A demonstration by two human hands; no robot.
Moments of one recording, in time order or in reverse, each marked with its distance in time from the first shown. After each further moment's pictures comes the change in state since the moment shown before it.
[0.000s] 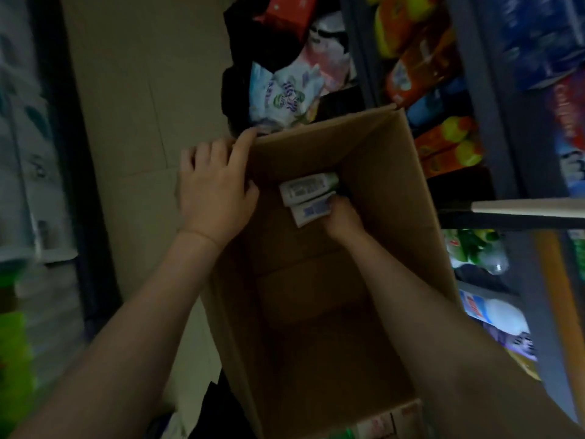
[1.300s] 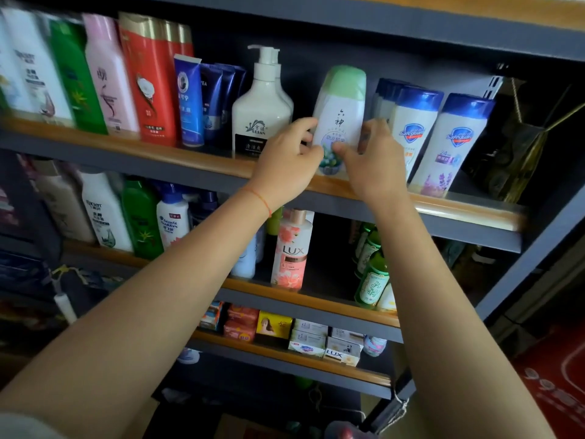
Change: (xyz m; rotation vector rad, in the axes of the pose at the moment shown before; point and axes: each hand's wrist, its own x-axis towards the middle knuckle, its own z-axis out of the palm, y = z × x) left_hand -0.501 0.610 -0.379 -1.043 -0.134 1.337; right_hand -0.881 0.306 -0.280 0.343 1.765 0.276
